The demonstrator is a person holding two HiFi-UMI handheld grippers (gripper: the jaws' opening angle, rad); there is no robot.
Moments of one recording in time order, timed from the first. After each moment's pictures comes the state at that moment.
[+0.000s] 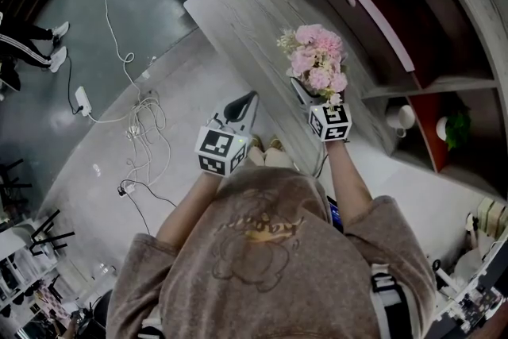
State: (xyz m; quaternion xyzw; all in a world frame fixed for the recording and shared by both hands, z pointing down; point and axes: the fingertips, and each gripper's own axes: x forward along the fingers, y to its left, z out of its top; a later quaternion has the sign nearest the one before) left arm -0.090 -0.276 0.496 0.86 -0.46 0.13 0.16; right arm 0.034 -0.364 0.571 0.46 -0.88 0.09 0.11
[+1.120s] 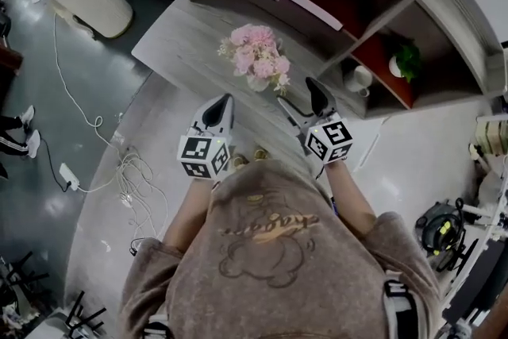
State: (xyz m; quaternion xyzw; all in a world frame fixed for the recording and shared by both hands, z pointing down) left arm -0.055 -0.276 0.466 0.91 -0.38 0.07 0.16; right arm 0.095 -0.259 0.466 0.54 -0.83 0.12 0.04
